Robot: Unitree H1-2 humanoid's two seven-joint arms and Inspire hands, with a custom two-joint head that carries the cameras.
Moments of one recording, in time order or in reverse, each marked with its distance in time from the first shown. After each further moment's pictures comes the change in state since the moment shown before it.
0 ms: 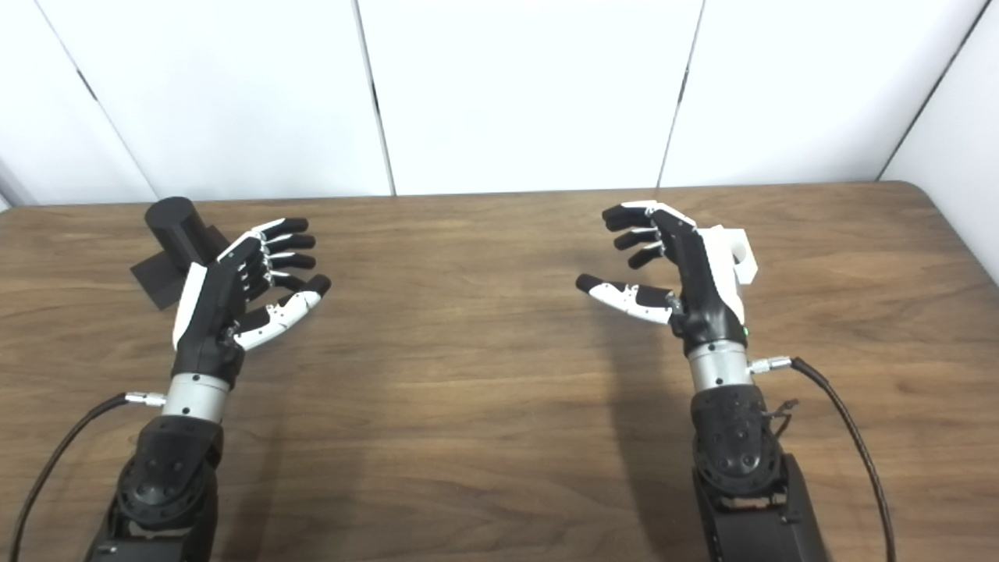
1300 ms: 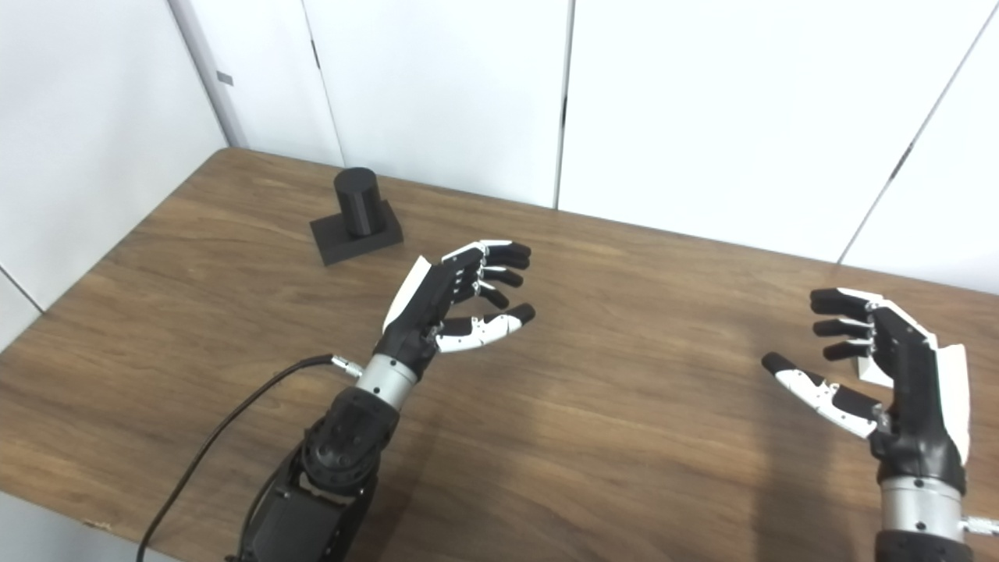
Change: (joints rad) left arm 0.024 -0.090 -0.078 -0.011 0.068 0.006 -0.010; right arm 0.042 -0.044 -0.036 -0.071 0.051 0.040 0.037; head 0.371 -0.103
